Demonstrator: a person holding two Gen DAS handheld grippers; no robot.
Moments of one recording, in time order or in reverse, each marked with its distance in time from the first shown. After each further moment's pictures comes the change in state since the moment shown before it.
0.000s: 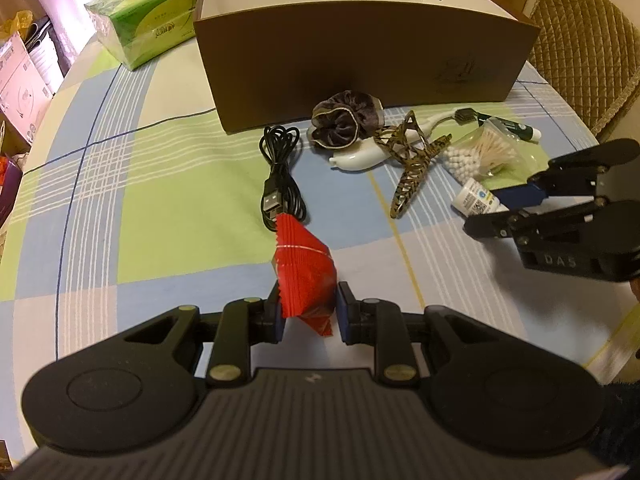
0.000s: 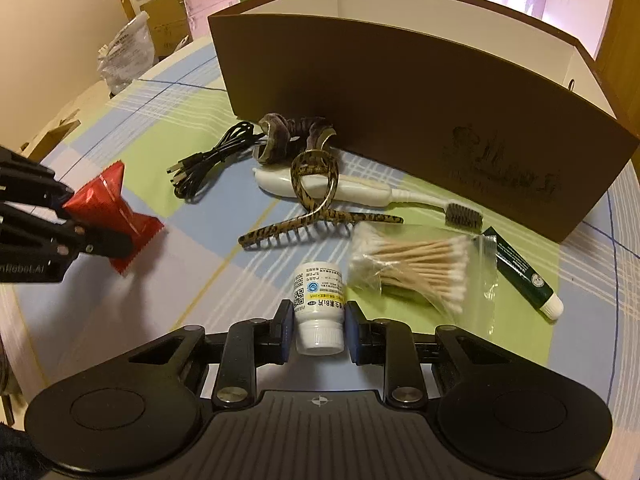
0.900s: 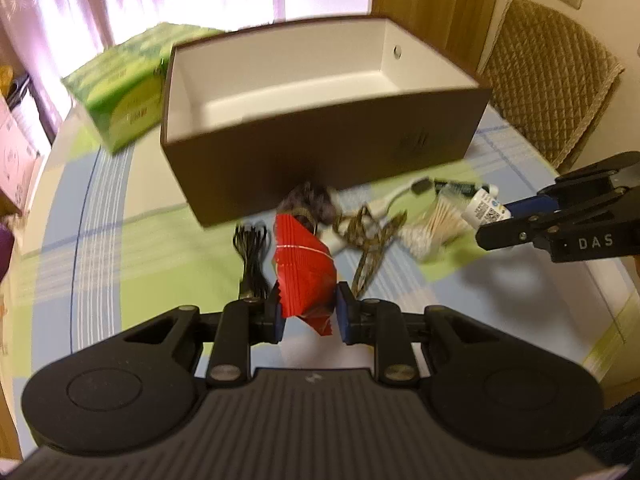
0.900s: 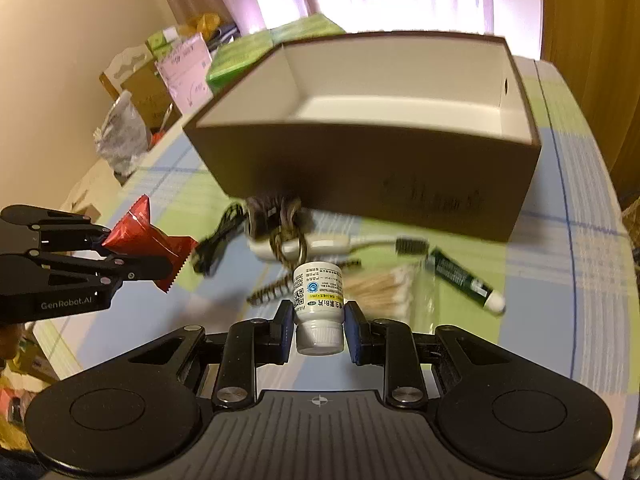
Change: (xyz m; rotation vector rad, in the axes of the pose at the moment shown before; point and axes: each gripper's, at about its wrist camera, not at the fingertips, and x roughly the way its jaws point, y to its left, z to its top) left arm -0.039 -0.021 0.048 0.092 -0.148 -0.049; right arm -0.077 -0.043 0.027 0.222 -0.097 0.086
